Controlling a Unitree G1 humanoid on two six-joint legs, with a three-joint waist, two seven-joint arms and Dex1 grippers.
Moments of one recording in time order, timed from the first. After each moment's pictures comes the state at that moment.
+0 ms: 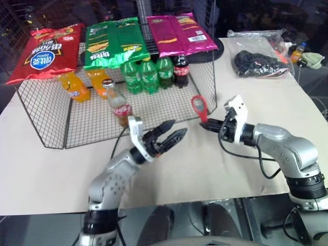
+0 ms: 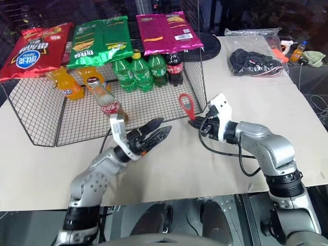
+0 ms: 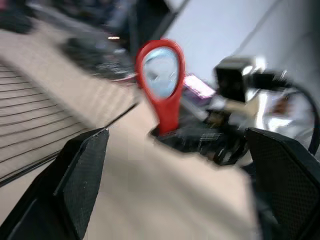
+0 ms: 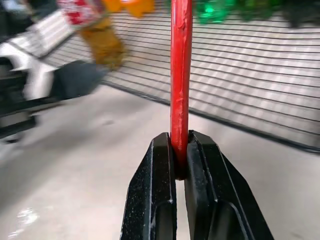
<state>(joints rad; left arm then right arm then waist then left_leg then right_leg) -0.03 0.23 0.07 -0.35 -0.71 0.46 -0.70 -0.46 -0.50 0.06 -0.26 0.60 0.86 0.61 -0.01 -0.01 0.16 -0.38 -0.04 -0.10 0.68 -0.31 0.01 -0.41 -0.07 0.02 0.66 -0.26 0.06</state>
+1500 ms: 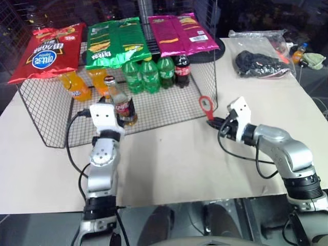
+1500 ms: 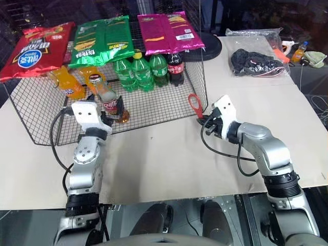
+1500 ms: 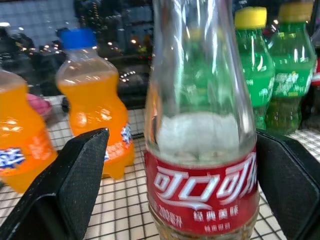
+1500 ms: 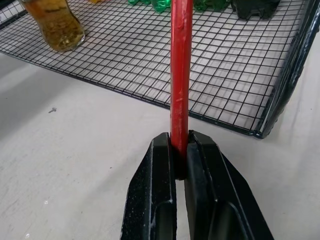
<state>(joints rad) -0.25 0.23 0.20 -0.02 -0.06 -0.02 -0.09 -0.43 -0.47 0.08 -0.20 0.45 0.76 0.62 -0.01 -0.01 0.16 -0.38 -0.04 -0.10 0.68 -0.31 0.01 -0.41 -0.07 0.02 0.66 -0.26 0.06</state>
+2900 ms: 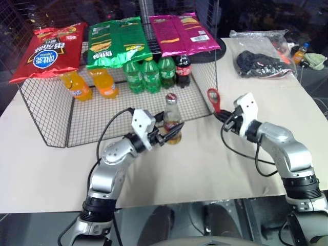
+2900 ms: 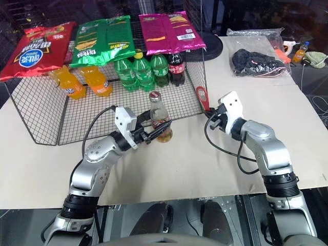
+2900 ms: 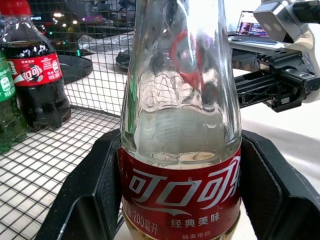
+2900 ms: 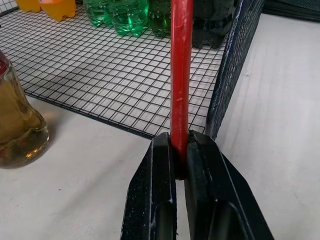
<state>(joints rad) -0.21 0.34 -0.05 -0.19 -0.36 0.13 -0.72 -0.42 -0.45 0.04 -0.15 0.36 0.60 0.59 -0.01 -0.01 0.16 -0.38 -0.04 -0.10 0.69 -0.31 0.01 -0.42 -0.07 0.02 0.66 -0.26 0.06</state>
